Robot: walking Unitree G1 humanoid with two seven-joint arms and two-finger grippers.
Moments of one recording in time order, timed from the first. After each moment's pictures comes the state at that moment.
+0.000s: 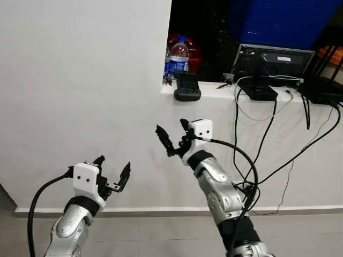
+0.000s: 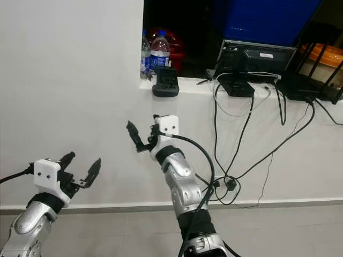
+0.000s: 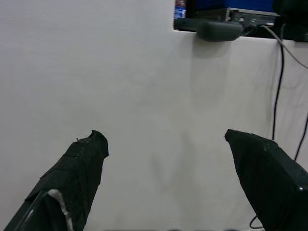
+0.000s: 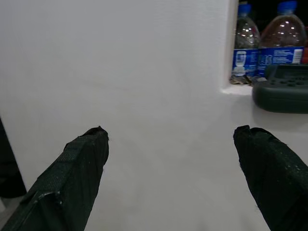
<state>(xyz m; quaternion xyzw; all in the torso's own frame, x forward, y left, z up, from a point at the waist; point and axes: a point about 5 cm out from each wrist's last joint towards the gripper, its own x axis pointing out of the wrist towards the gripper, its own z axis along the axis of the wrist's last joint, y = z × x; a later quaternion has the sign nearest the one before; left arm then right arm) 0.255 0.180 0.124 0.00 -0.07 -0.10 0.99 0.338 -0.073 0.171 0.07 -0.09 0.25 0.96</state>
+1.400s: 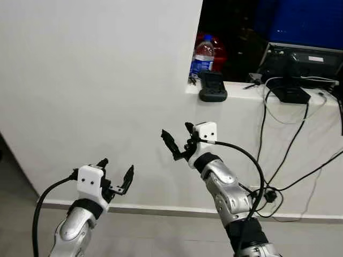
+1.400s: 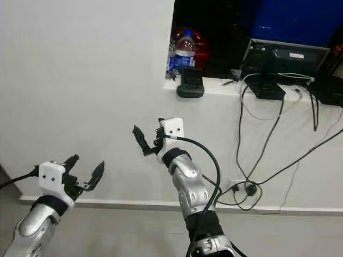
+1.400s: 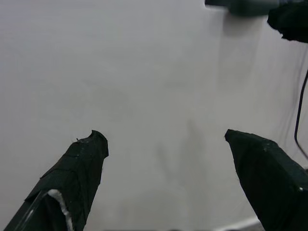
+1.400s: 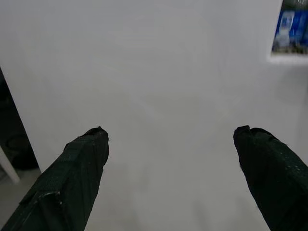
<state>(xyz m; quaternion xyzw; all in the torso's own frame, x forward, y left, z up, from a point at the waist) 0.249 0.178 0.117 0.02 -0.06 -0.11 0.99 0.333 -0.086 0.156 0.04 -0.05 0.25 0.97</state>
